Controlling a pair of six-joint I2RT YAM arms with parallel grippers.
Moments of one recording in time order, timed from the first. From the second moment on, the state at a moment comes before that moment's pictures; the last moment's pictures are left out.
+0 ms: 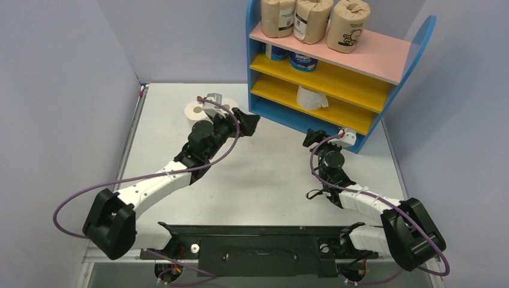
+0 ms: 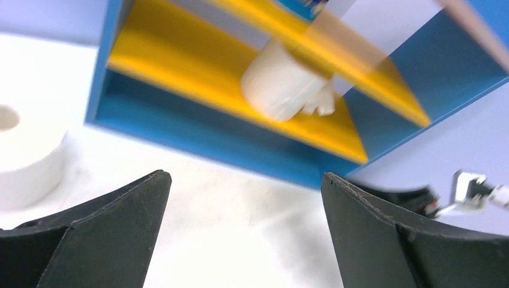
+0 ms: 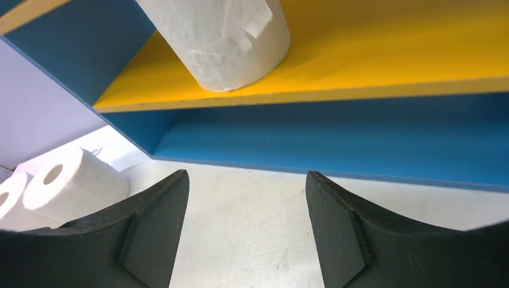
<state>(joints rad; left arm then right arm) -0.65 1.36 0.90 0.54 -0.10 -0.59 0.45 1.17 0.33 0.82 0.53 0.44</state>
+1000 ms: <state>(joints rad) -0.61 0.81 0.55 0.22 -0.09 -0.65 0.30 1.64 0.68 1.06 0.33 0.24</state>
